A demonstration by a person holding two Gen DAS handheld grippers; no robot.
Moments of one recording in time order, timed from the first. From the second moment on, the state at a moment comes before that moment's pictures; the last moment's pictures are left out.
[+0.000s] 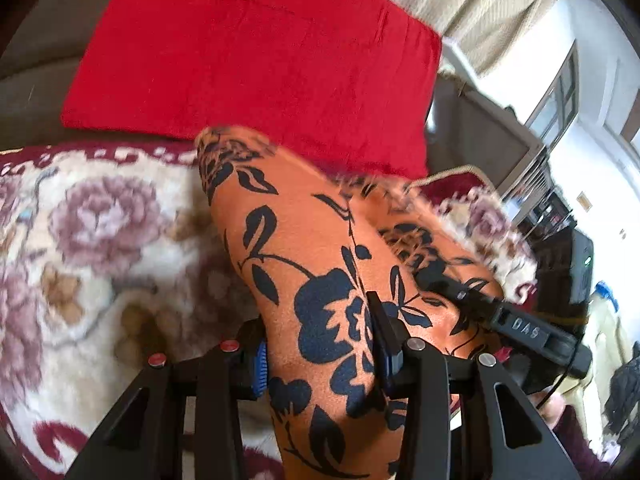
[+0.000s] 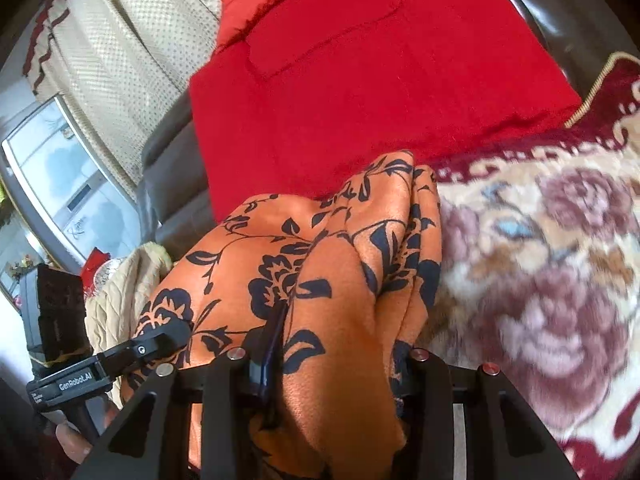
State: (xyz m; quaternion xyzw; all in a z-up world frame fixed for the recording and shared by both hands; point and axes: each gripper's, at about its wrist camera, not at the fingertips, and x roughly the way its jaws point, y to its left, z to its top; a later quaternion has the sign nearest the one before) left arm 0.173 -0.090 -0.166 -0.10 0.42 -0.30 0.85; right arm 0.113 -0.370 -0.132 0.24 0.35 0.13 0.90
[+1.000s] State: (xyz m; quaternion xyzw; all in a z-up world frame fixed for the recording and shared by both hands) left arm 0.146 -0.103 -0.190 0.04 0.48 -0.13 0.87; right arm 0.136 -0.368 -0.147 0.25 0.43 0.08 0.86
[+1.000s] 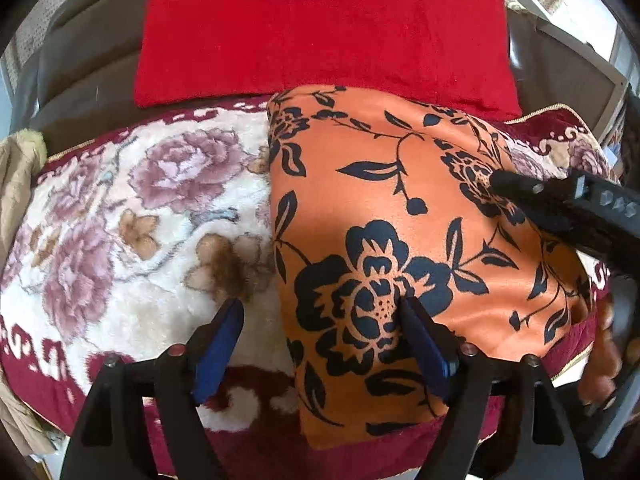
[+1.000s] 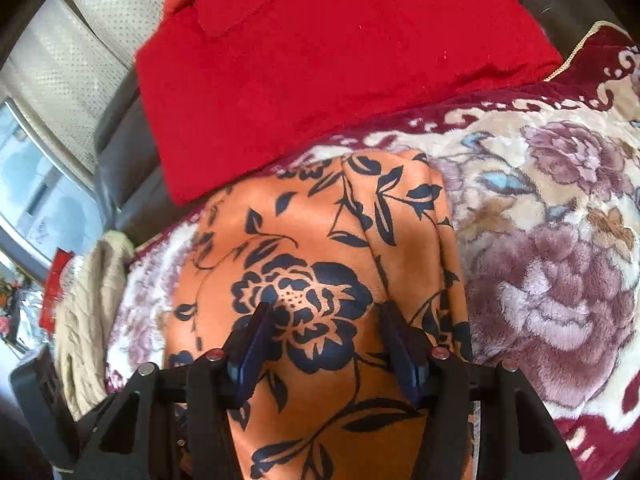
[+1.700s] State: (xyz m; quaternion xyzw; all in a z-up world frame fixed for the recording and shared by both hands) left arm 0.114 -0.098 -0.175 0.08 0.46 -0.08 0.88; right arm 0.079 -0.362 -0.137 0.26 0.45 0.10 0.85
